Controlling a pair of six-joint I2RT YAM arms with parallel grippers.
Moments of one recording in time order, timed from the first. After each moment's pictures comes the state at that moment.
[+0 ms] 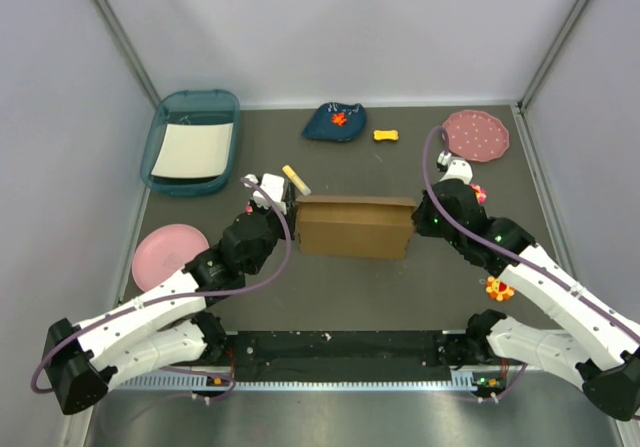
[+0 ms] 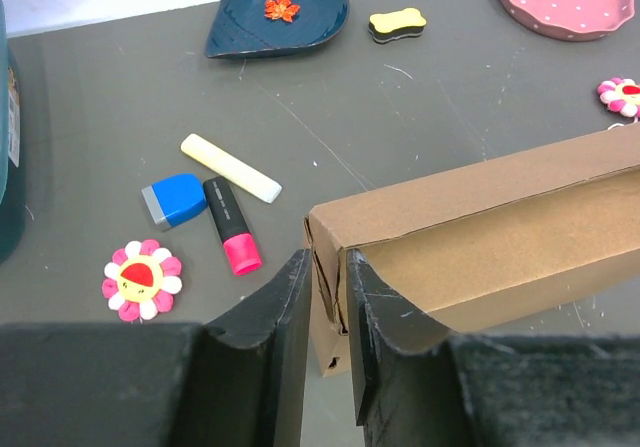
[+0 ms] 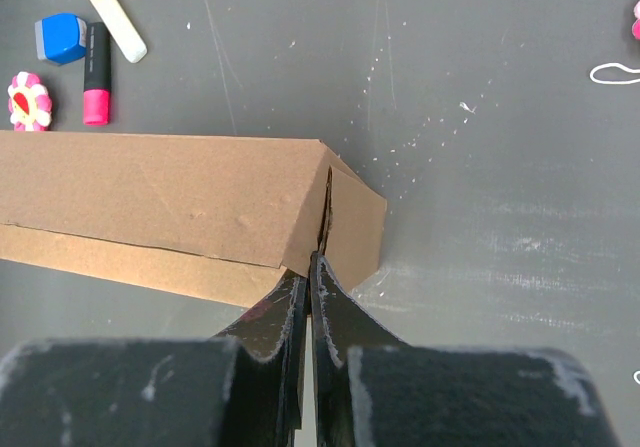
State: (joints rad) left arm -0.88 0.87 0.64 0.04 -0.49 -0.18; right arm 0.68 0.93 0.91 -0.64 0.33 0.61
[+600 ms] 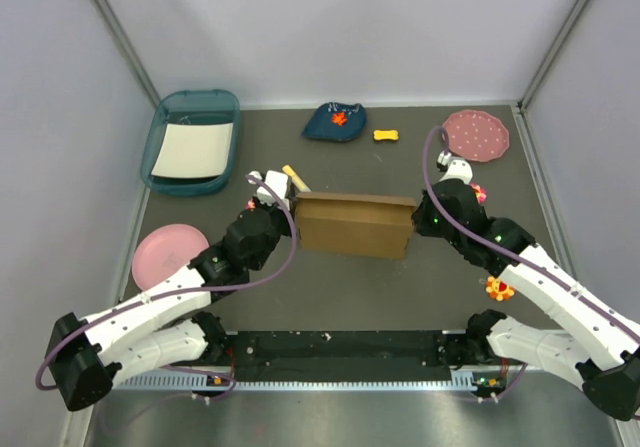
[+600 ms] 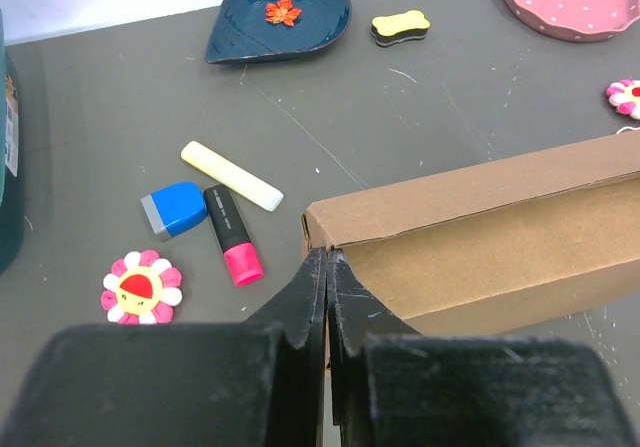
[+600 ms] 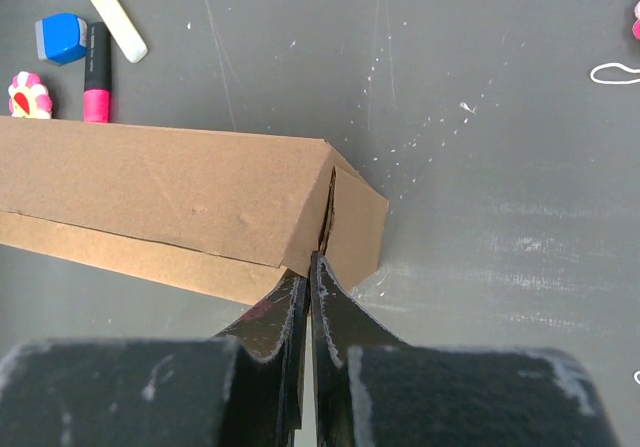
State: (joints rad) left arm -0.86 0.92 0.64 0.09 -0.46 -0.16; right arm 0.68 0.93 0.91 -0.64 0.33 0.61
